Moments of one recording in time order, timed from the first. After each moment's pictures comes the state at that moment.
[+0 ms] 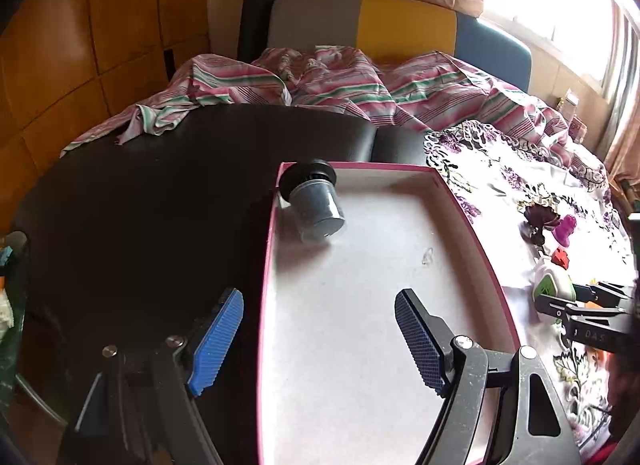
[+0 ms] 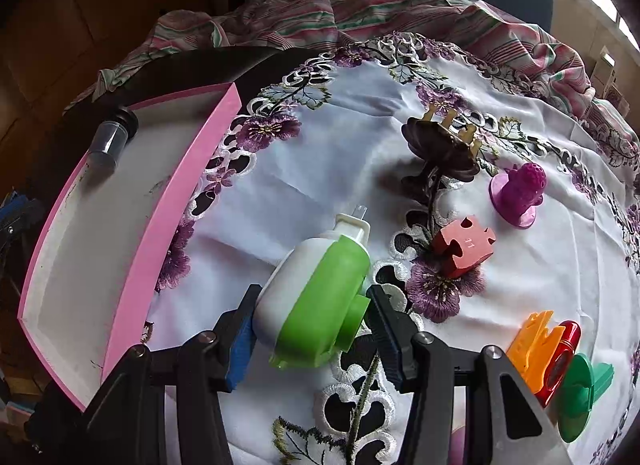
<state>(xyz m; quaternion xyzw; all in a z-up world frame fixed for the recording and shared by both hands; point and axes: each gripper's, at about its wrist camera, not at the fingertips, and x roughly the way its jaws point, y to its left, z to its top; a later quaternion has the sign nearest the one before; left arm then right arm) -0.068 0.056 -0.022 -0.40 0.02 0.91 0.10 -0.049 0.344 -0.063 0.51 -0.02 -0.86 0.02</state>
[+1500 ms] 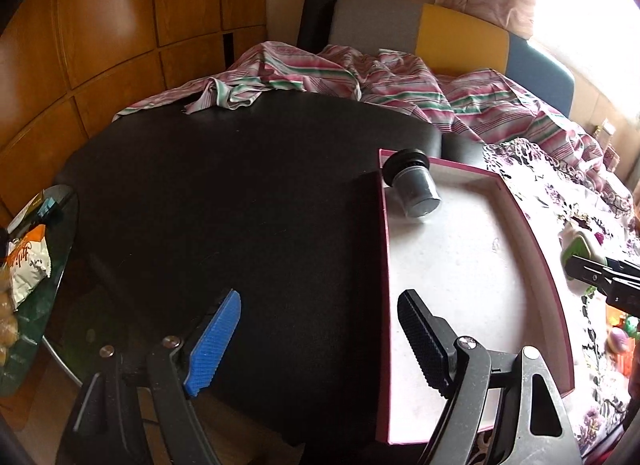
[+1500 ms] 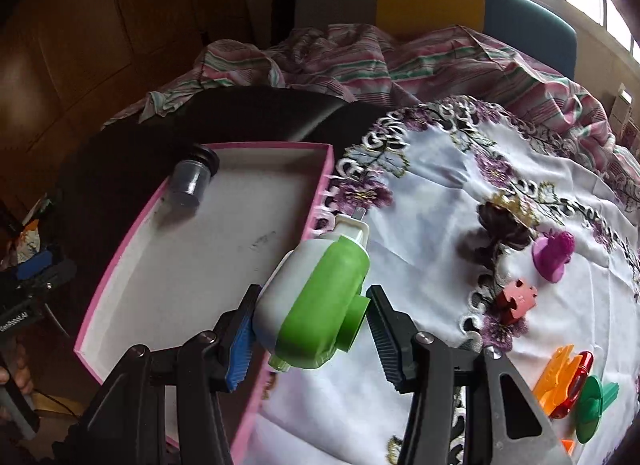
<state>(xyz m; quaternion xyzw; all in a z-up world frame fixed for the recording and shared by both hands) -0.040 -0.025 -0.026 -0.41 -0.01 0.91 0.03 -0.052 0.269 -0.013 0.45 -0.02 -0.89 0.08</state>
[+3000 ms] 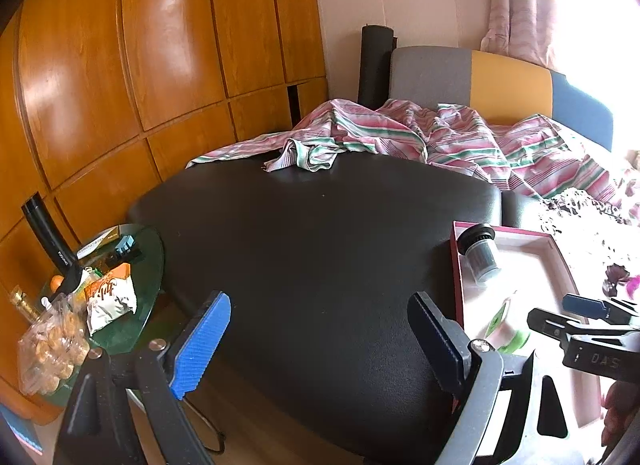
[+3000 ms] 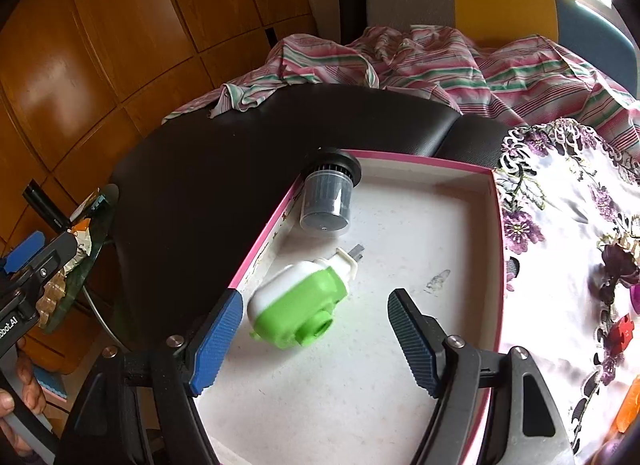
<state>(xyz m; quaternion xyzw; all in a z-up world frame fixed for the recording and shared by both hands) -0.022 -0.068 0.025 -0.32 0.02 0.94 -0.08 -0.079 0.170 -0.019 0.44 -0.04 -0.88 0.17</state>
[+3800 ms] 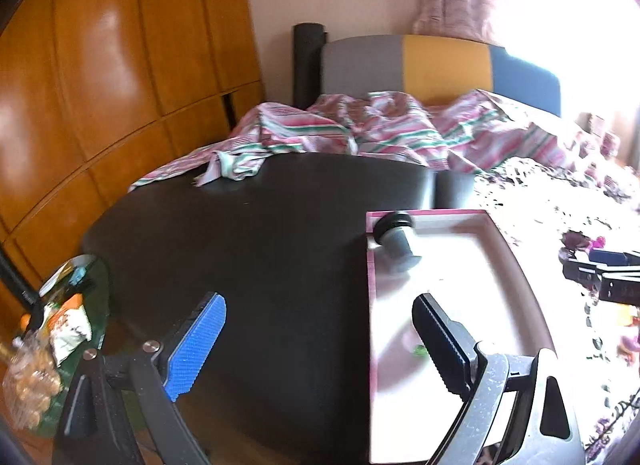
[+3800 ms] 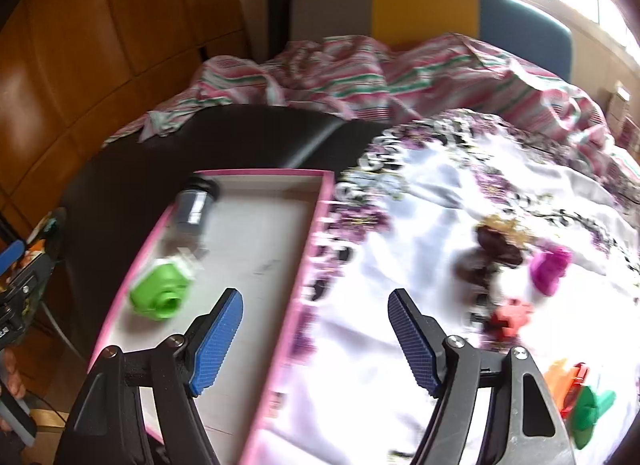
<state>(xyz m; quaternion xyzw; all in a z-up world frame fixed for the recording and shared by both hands) -0.028 0.010 0.026 -0.33 0.06 0.94 0.02 -0.059 0.290 0.003 0.44 -0.04 -0.90 0.05</state>
